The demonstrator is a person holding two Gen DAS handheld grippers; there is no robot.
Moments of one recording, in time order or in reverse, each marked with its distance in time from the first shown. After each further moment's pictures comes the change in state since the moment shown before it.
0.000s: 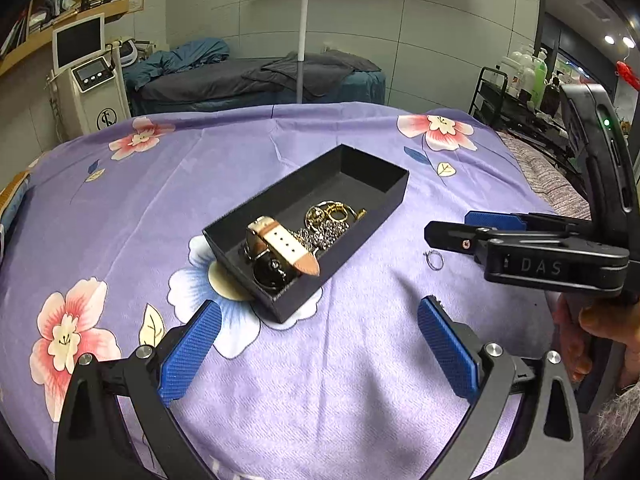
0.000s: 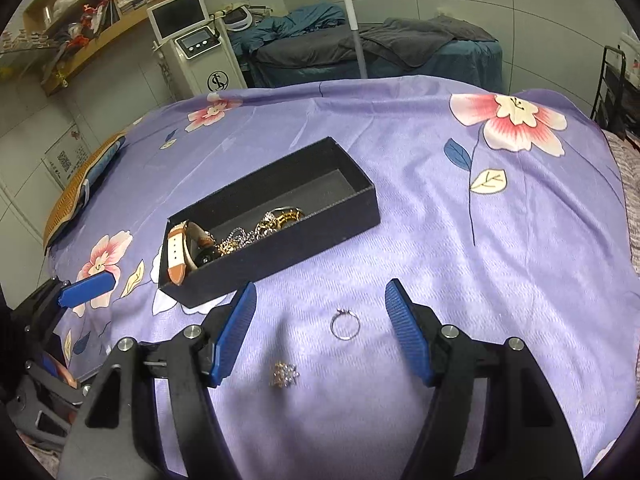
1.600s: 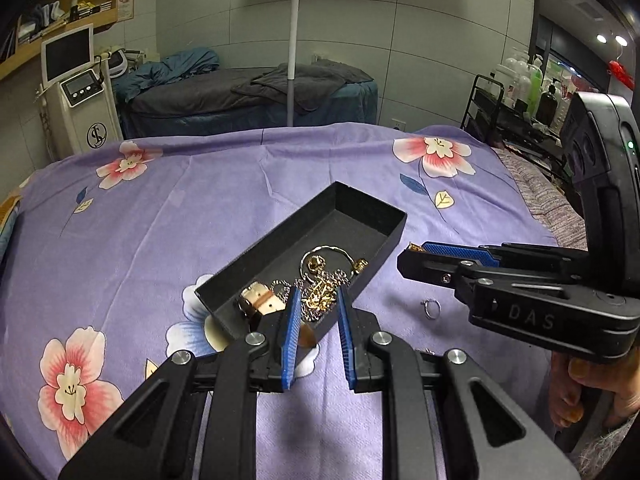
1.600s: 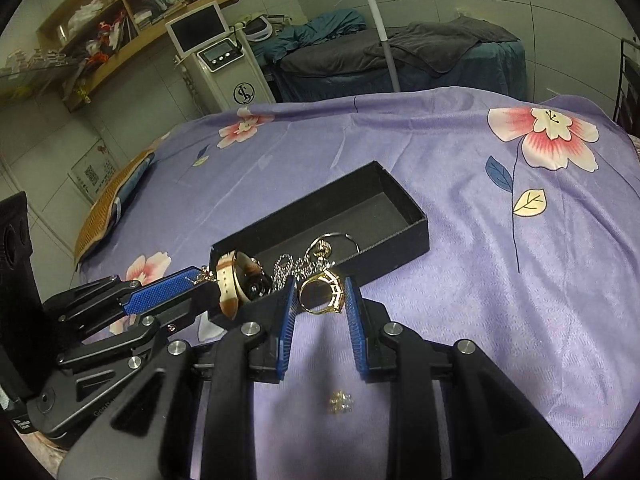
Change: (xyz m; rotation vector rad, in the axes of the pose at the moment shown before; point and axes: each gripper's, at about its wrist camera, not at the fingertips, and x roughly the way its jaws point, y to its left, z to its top) left arm 0.011 0.002 0.052 0.018 -0.029 -0.022; right arm 0.001 0.021 0.029 0.024 -0.029 0.132
